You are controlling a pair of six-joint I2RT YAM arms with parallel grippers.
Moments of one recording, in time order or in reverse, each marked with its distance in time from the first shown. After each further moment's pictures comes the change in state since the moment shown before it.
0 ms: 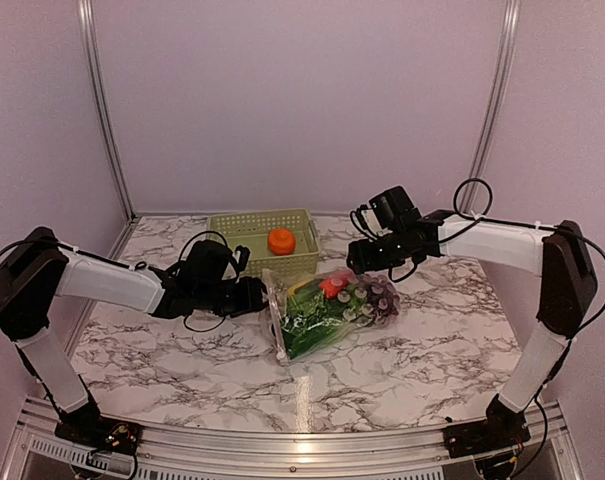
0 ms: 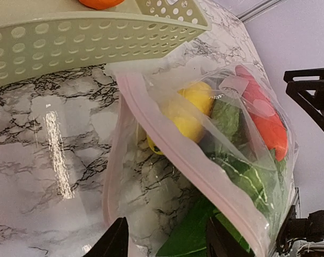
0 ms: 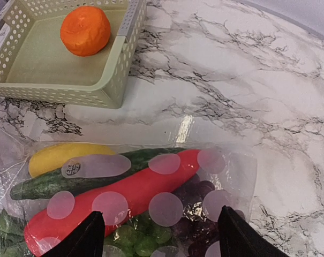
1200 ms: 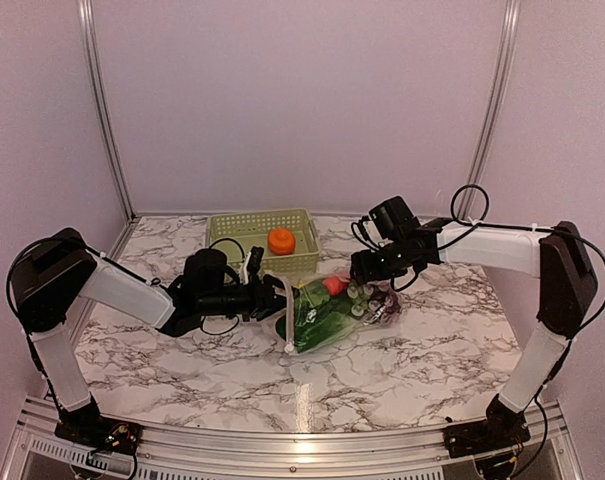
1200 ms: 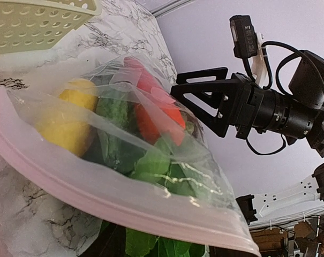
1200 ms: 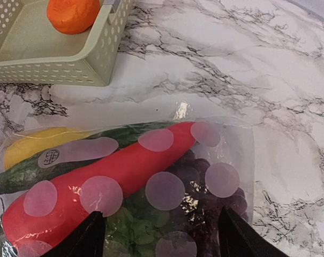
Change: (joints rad) left arm -0.029 0.116 -0.081 0.550 0.285 -0.254; right arm 0.008 -0.005 -0.061 0.003 0.010 0.010
